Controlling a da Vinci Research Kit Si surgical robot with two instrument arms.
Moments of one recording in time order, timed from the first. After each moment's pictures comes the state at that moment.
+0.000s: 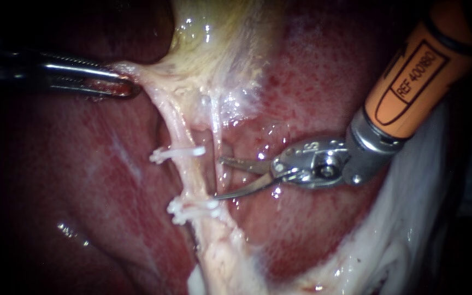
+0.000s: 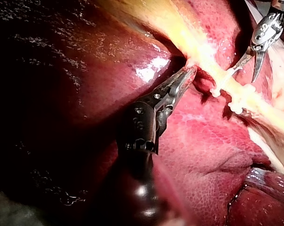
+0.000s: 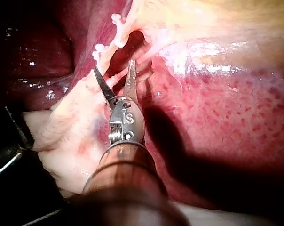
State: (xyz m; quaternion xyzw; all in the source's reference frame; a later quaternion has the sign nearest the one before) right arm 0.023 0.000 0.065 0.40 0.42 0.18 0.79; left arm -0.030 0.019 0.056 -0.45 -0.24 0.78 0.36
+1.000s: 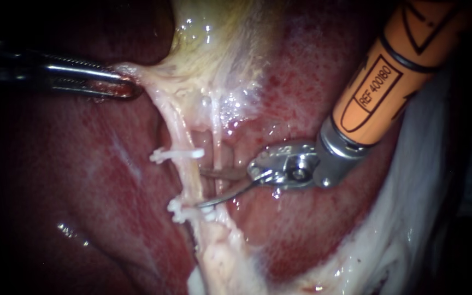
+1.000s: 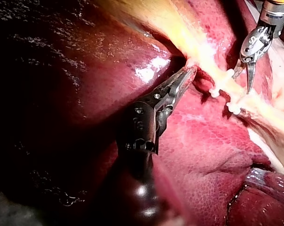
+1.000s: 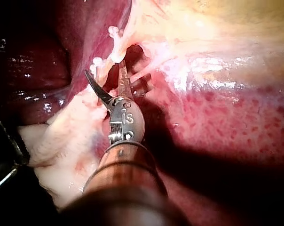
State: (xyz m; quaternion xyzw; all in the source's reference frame) right arm 0.027 0.000 0.067 0.45 0.44 0.15 0.76; left arm -0.030 0.019 0.056 -0.45 -0.24 0.78 0.36
